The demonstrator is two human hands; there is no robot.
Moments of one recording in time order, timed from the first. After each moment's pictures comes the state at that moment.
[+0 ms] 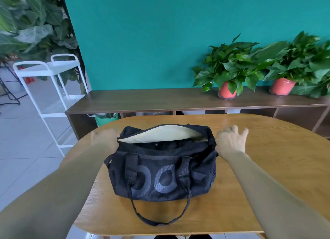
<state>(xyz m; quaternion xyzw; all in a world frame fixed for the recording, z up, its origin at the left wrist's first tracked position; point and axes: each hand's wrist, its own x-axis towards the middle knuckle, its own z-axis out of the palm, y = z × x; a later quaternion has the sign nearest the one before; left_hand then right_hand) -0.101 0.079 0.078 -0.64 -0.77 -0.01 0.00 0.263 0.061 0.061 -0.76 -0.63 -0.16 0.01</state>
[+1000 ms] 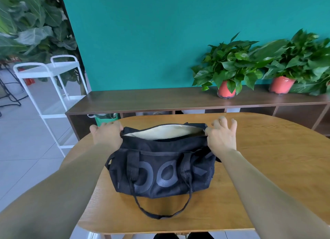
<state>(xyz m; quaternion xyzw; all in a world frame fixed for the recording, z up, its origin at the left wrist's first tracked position) -0.090 0.081 0.079 -0.63 -0.76 -0.09 0.10 0.250 0.067 0.058 -0.70 -0.67 -0.23 0.04</state>
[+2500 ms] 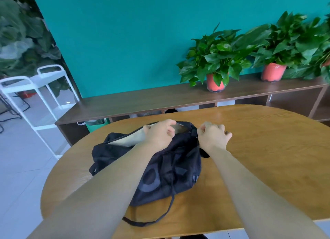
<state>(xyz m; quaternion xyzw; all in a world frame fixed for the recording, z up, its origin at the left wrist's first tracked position) 0.116 0.090 0.077 -0.75 -0.60 -0.23 -0.14 0.292 0.077 0.043 -0.77 -0.56 0.07 0.30</state>
